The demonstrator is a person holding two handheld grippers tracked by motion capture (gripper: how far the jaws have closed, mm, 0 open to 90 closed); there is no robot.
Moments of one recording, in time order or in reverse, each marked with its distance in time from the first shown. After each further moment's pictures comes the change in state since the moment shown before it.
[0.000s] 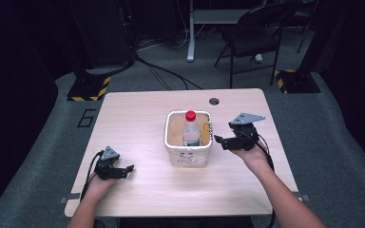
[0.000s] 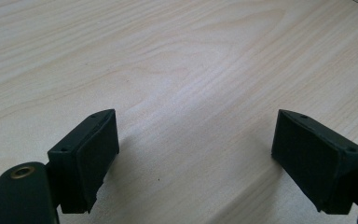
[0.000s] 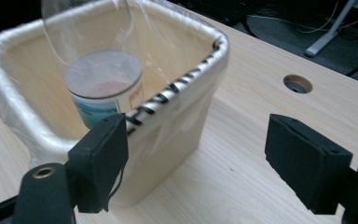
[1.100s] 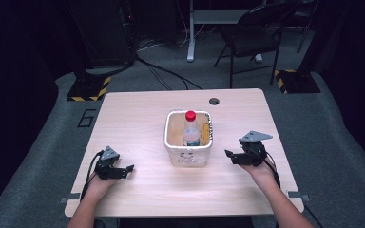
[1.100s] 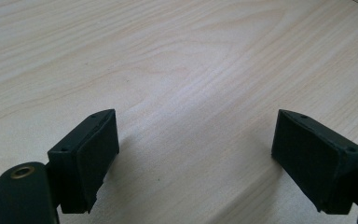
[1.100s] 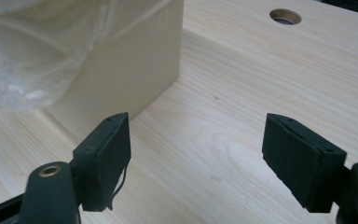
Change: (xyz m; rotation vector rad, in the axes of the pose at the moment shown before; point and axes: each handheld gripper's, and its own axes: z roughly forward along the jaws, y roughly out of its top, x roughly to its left) left arm 0.000 0.000 0.000 0.000 0.000 0.000; right arm -0.011 -0.074 0.006 0.062 -0.059 0.061
